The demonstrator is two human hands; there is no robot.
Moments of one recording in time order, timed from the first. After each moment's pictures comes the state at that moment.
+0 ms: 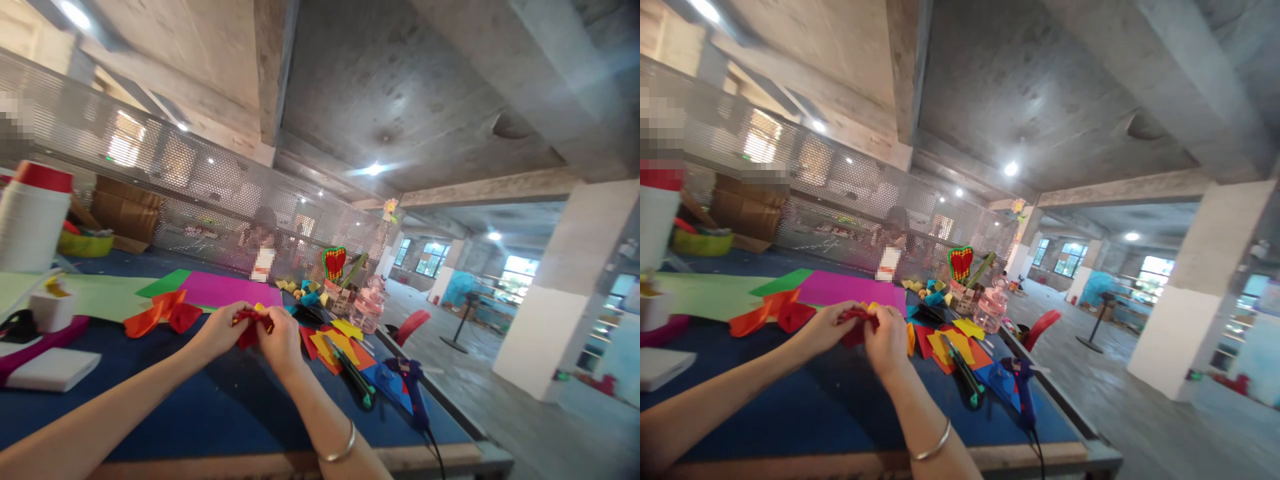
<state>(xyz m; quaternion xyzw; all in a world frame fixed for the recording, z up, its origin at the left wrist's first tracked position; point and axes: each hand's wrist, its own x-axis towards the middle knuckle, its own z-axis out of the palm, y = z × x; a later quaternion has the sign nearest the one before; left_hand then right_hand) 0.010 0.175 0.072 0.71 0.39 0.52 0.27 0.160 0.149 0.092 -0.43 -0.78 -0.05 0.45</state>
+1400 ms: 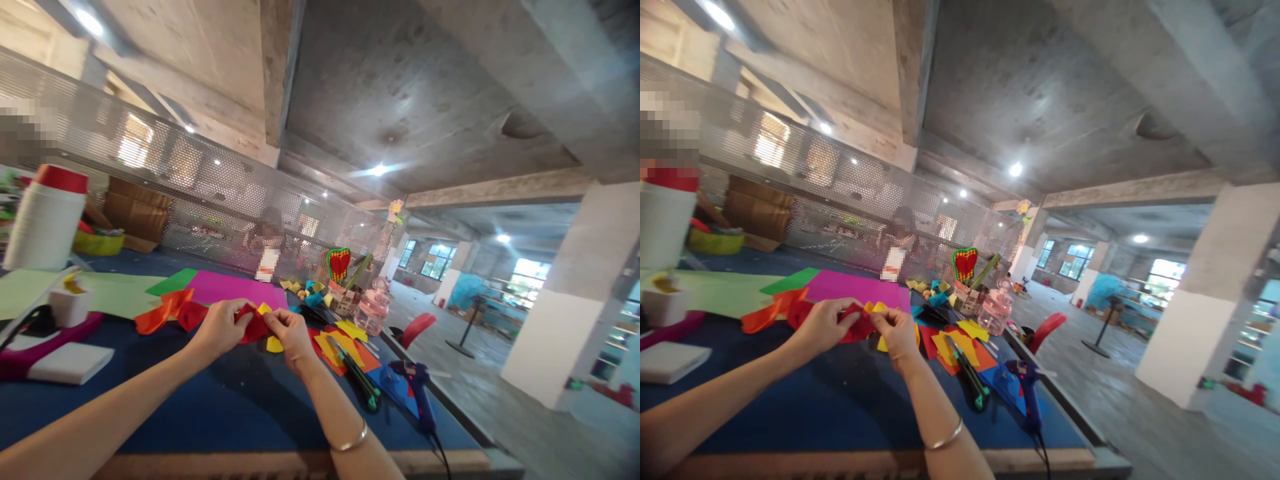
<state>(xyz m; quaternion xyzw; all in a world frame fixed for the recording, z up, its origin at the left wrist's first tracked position) 0.002 0.151 0.092 0.72 0.47 0.50 0.13 0.161 0.152 0.097 -0.38 -0.66 0.40 0.51</state>
